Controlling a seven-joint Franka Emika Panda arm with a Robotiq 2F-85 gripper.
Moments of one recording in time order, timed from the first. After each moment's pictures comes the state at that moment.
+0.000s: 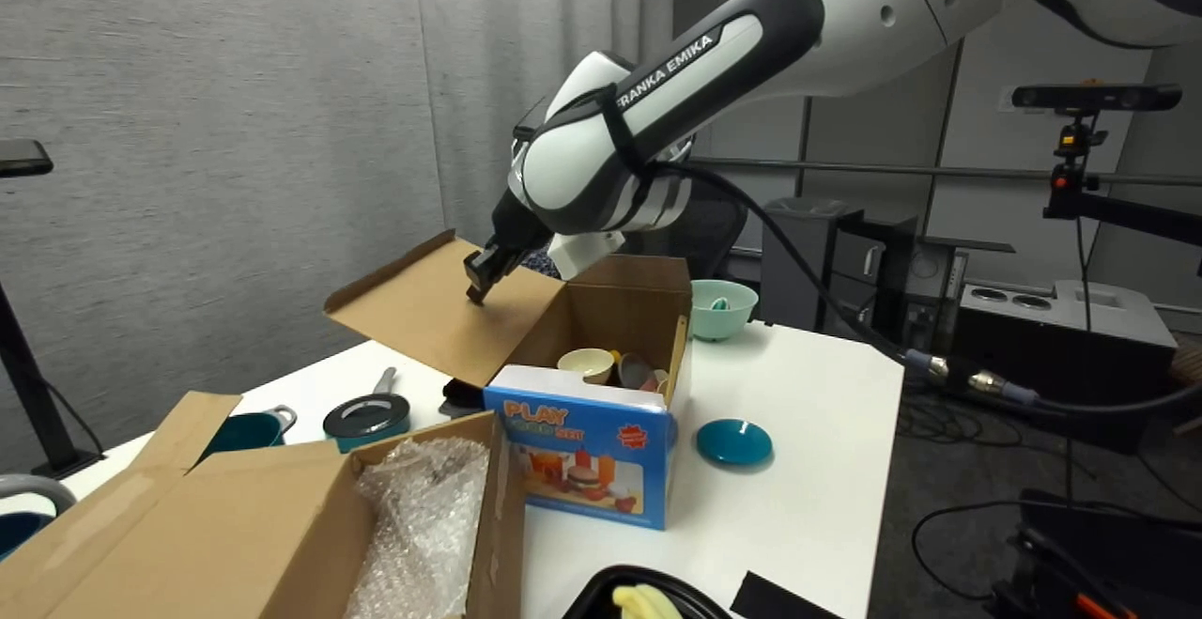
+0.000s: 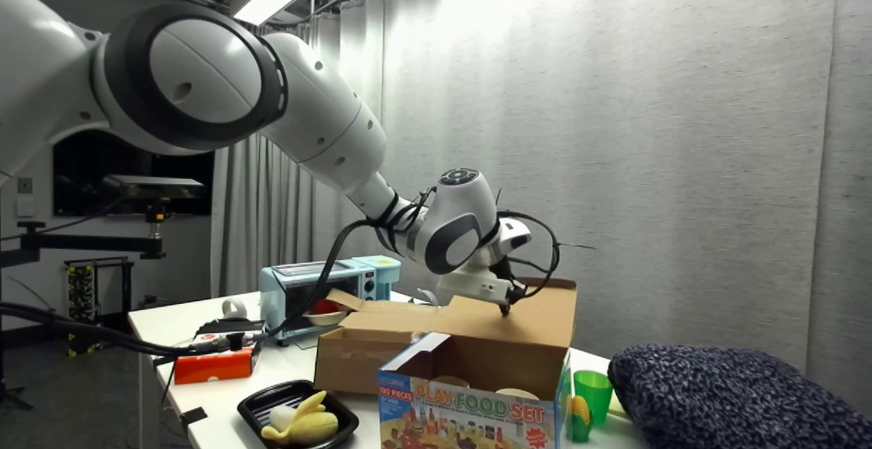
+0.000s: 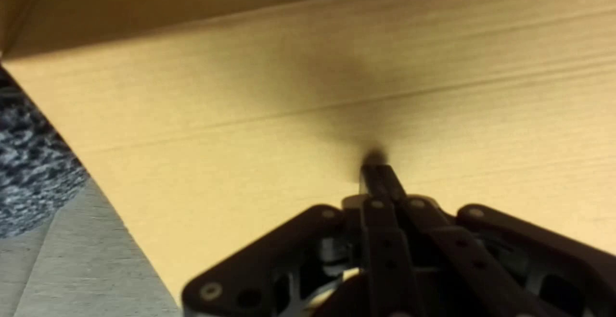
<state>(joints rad) -0.03 0.62 0.05 -1.55 0.18 2.86 -0.31</state>
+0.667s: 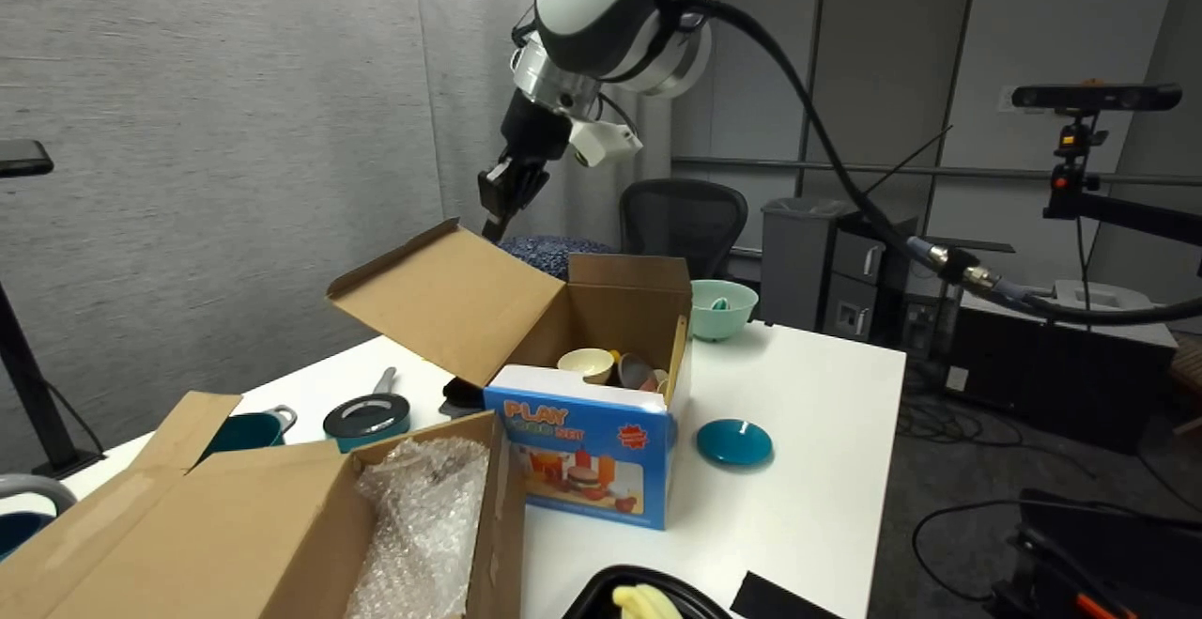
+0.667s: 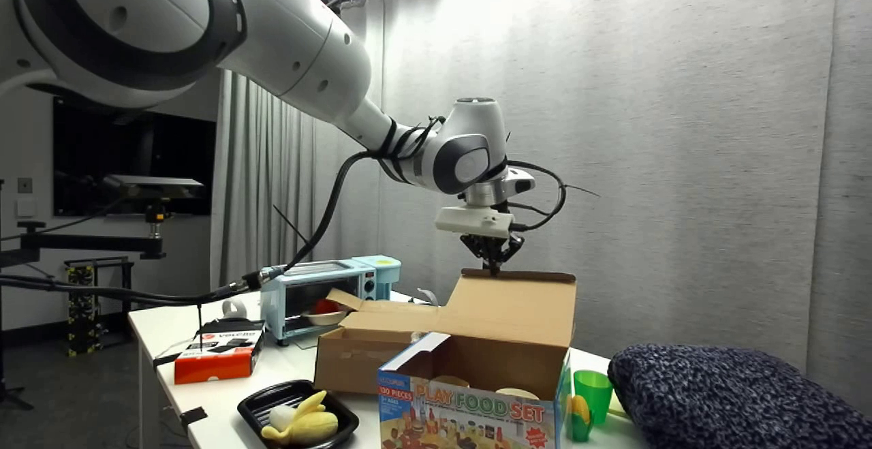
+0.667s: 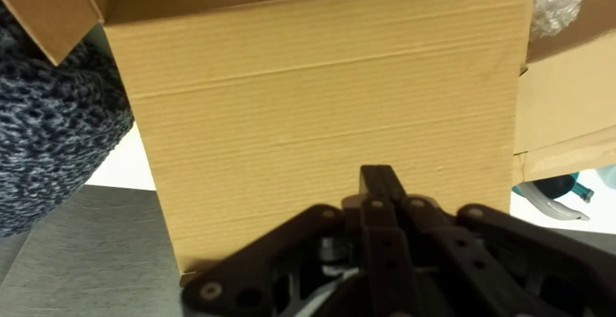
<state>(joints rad) -0.07 0.47 0.07 -1.47 0.16 2.41 -0.33</state>
